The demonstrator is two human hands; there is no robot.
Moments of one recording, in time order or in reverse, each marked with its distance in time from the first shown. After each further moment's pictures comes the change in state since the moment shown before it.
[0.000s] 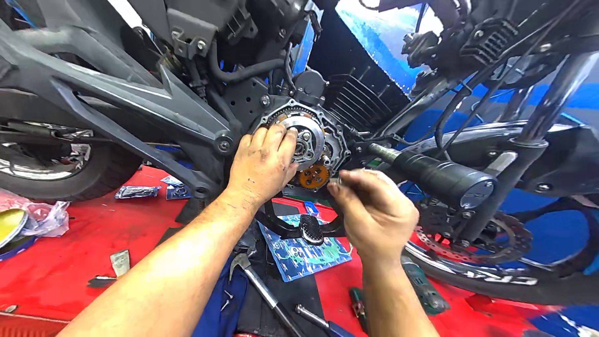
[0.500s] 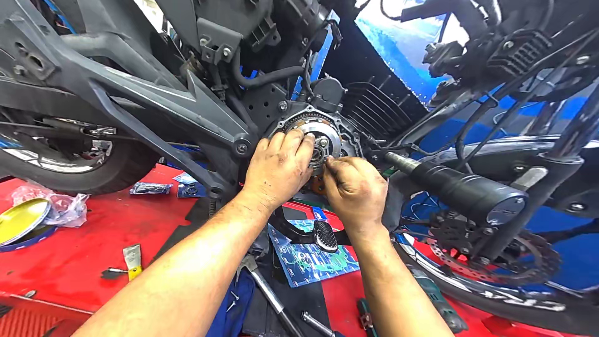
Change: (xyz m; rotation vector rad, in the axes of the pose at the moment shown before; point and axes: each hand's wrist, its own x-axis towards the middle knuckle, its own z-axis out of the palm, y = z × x) left_hand -0.001 0.001 0.000 0.010 -0.012 -0.005; right_hand 0.025 0.046 0.038 -0.690 -0.080 -0.205
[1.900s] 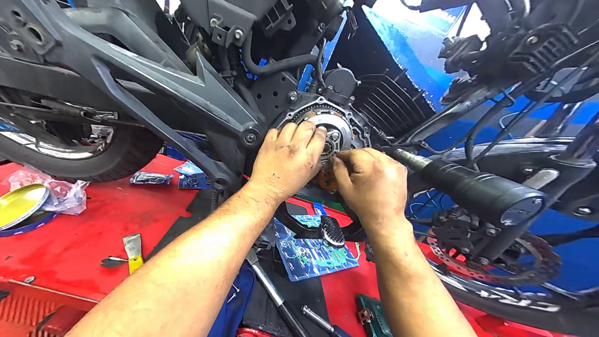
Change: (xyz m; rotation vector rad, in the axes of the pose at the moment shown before) left_hand 0.000 -0.001 0.000 0.003 0.019 0.017; right_hand 0.019 -0.004 -0.018 -0.163 -0.243 0.021
